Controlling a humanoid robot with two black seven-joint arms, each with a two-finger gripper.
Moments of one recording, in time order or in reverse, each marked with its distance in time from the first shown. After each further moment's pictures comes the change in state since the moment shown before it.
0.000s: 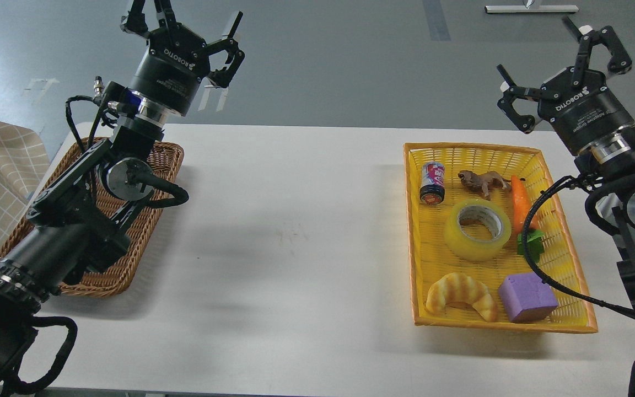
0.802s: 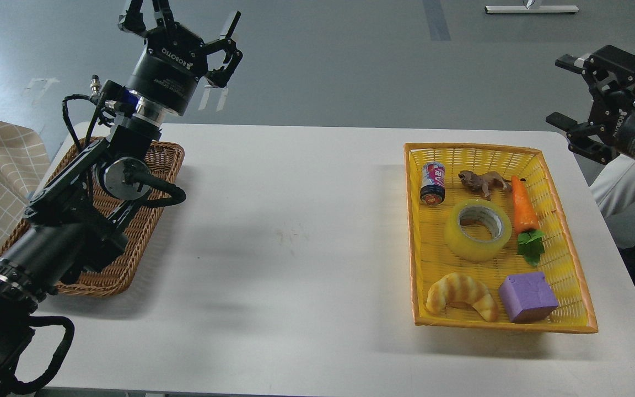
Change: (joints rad) left arm 0.000 0.004 0.001 -0.002 0.001 0.000 0.003; right arm 0.039 -0.522 -0.364 0.218 -0.520 0.000 0.000
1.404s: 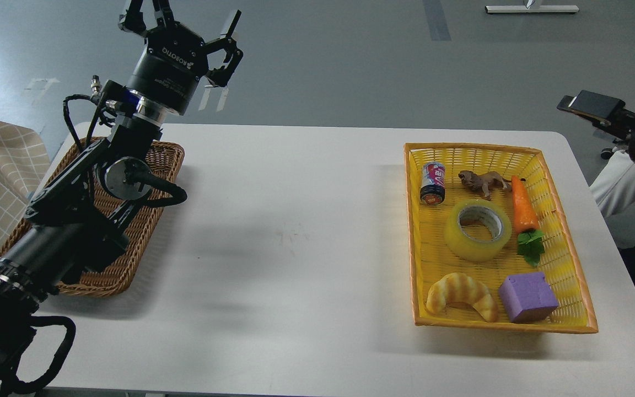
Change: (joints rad) left arm 0.000 -0.004 -0.001 0.000 0.000 0.000 -0.002; right arm 0.048 -0.027 -0.100 0.066 -0.507 -0.001 -0.003
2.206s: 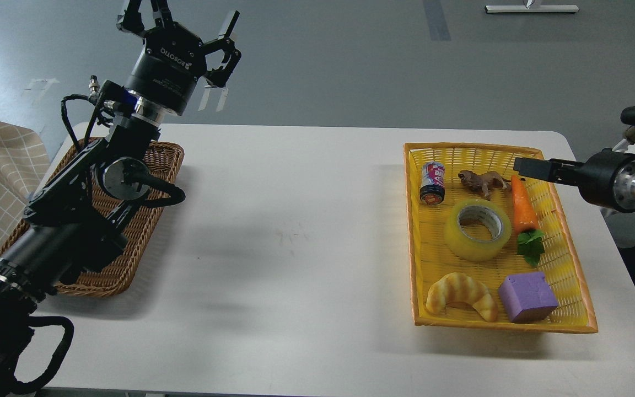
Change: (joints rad) left arm 0.002 0.005 0.001 0.000 0.000 0.000 0.000; right arm 0.084 0.016 -0.288 0.031 -0.265 0.000 0.033
